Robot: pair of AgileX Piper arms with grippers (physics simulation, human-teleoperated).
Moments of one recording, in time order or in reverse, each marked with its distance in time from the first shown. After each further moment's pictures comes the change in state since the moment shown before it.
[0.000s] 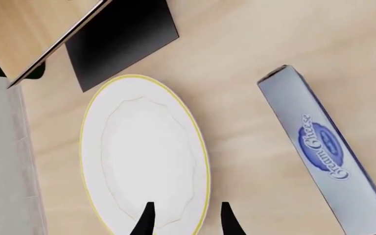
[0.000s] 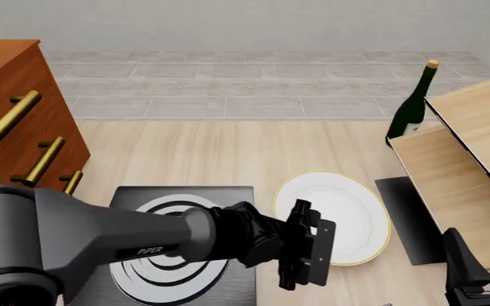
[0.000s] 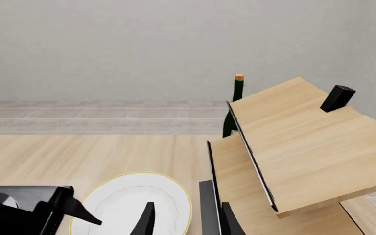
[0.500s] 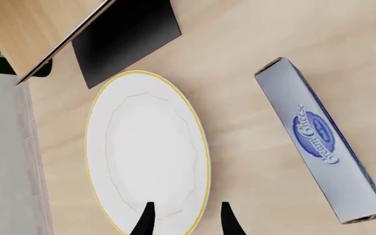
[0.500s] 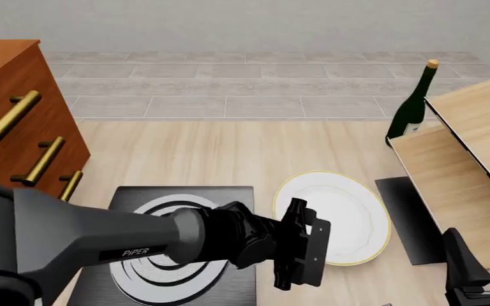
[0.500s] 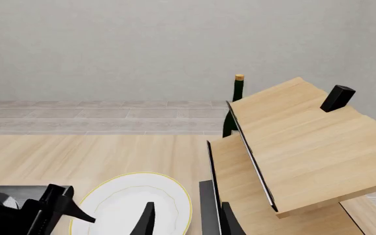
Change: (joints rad) left arm 0.004 -0.044 0.046 -0.019 0.007; right arm 0.000 0.000 0.000 0.000 0.000
